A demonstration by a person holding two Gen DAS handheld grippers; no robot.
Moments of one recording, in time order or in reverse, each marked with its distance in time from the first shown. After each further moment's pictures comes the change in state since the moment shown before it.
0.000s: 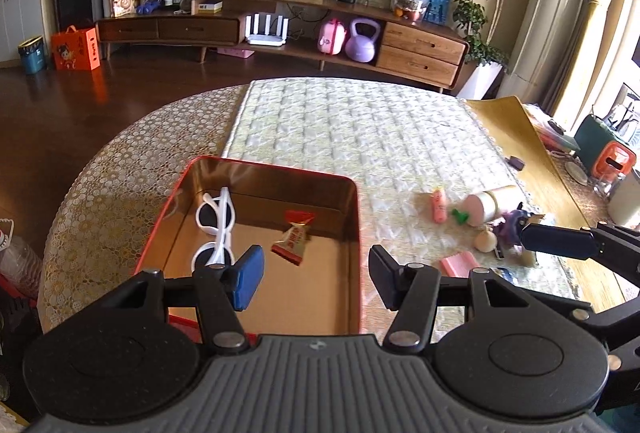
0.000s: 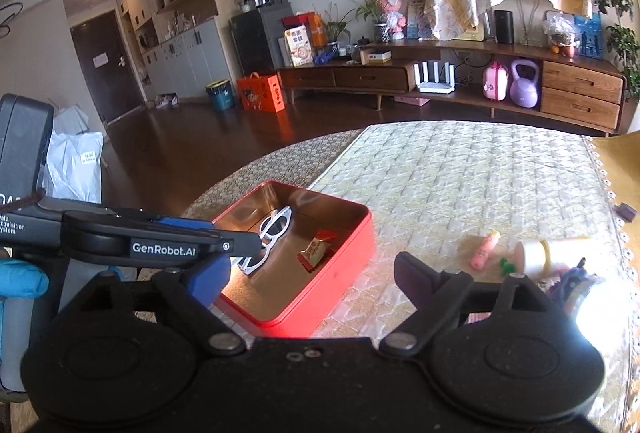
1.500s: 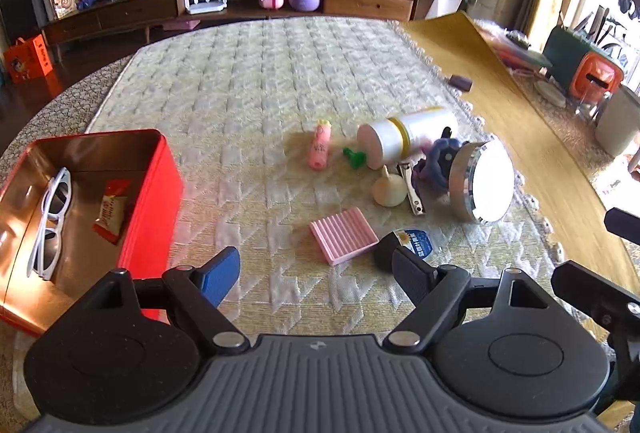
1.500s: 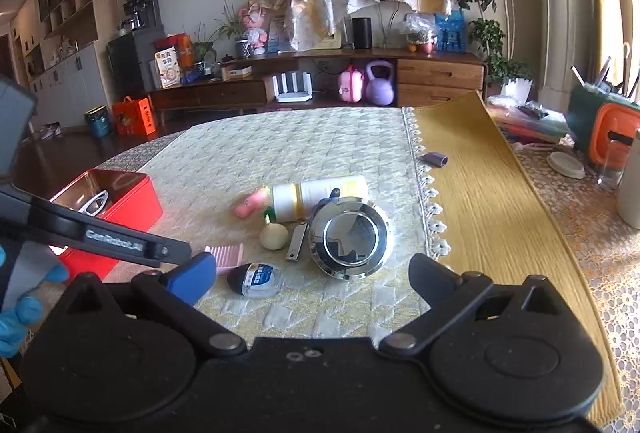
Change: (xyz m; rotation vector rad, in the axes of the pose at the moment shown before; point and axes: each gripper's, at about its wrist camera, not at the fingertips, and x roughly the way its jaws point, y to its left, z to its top) left arm 0.093 -0.154 -0.029 0.143 0.139 -0.017; right arm -0.060 -0.131 -0.084 0.097 -0.068 -0.355
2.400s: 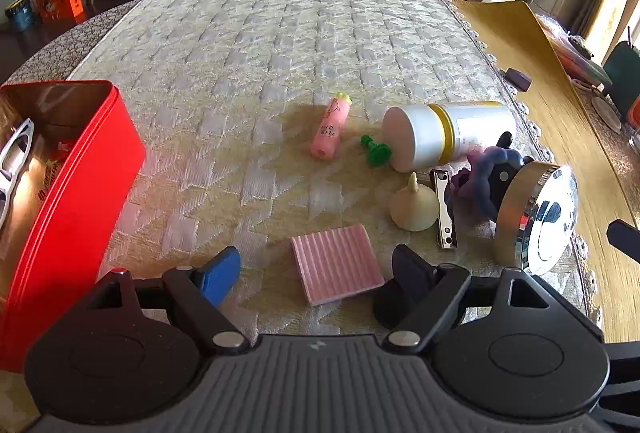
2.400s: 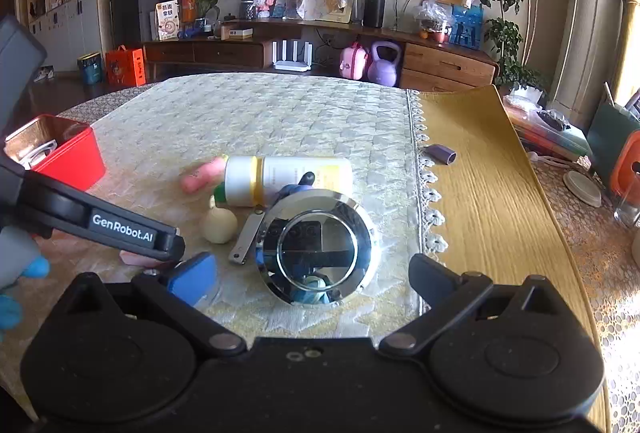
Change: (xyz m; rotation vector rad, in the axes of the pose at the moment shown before) left arm 0.072 -0.012 0.018 -0.170 0.091 0.064; right arm 0.076 -0.016 0.009 -0.149 0.082 -0.056
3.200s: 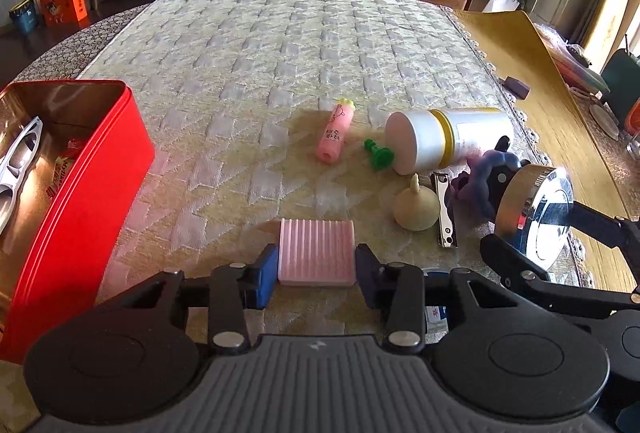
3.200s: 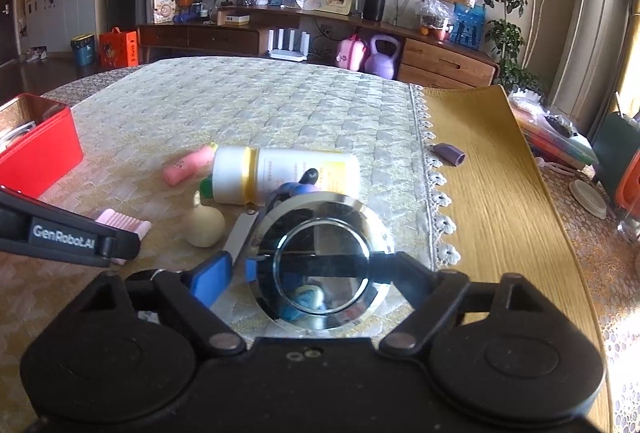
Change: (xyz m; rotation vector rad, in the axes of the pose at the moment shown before) left arm -0.008 0.003 -0.006 -0.002 -0.031 -0.001; right arm 0.027 0.009 0.004 -0.042 0.029 -0.047
